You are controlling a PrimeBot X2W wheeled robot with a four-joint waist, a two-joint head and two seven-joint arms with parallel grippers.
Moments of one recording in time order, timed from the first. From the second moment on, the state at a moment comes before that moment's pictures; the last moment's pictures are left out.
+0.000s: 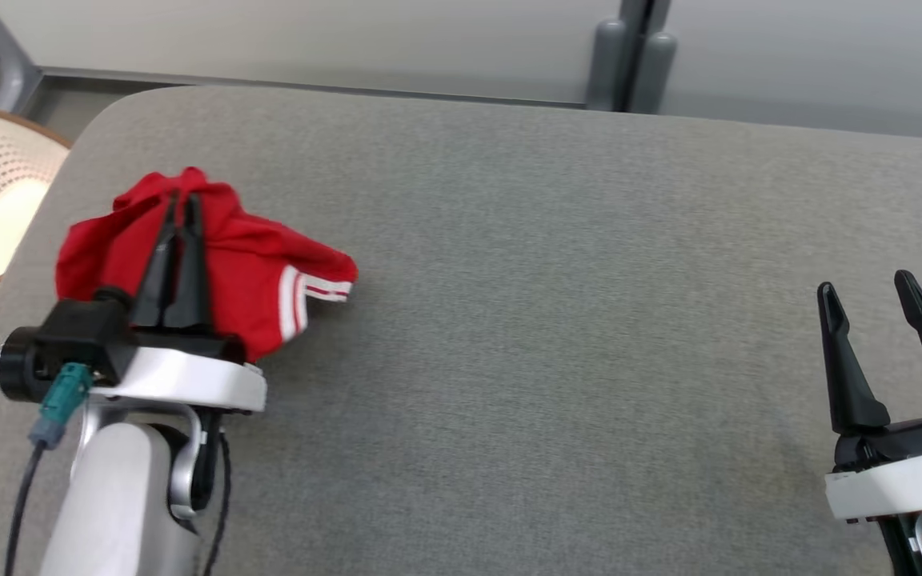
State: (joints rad) left arm -0.34 0.12 -0.05 0.19 -0.21 0.00 -0.23; right arm -0.01 -0.19 0.00 -0.24 0.22 0.13 0.05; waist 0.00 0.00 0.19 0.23
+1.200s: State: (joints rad) left arm -0.50 0.05 -0.66 0.22 -0.26 -0.08 -0.17; right arm -0.08 -0.10 0.05 -0.07 0.26 0.13 -0.14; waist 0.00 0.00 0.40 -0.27
